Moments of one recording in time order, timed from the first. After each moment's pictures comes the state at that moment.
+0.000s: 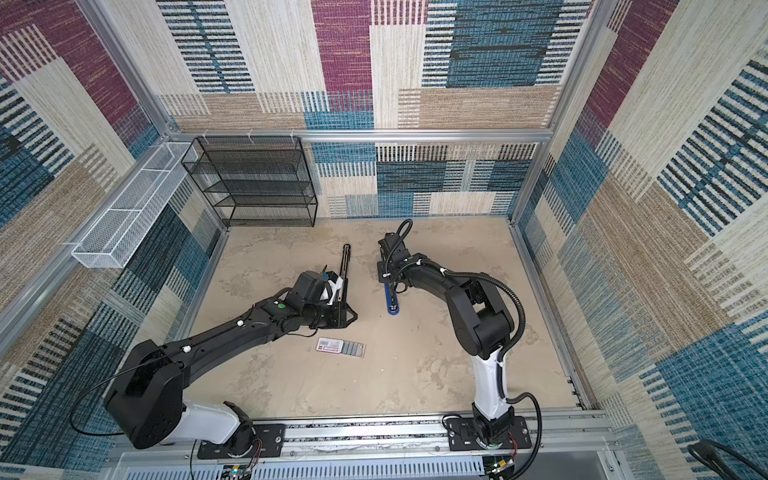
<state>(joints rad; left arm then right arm) -0.63 1.44 0.90 -0.34 0.27 -0.58 0.51 2.00 1.43 -0.34 0.11 0.32</state>
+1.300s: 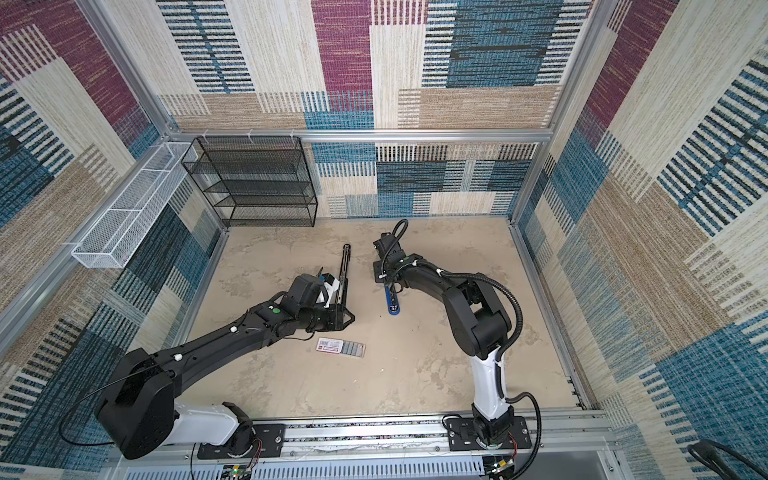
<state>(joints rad) -0.63 1.38 0.86 -0.33 0.26 -0.61 0.54 2.02 1.46 -0.34 0.13 0.33</state>
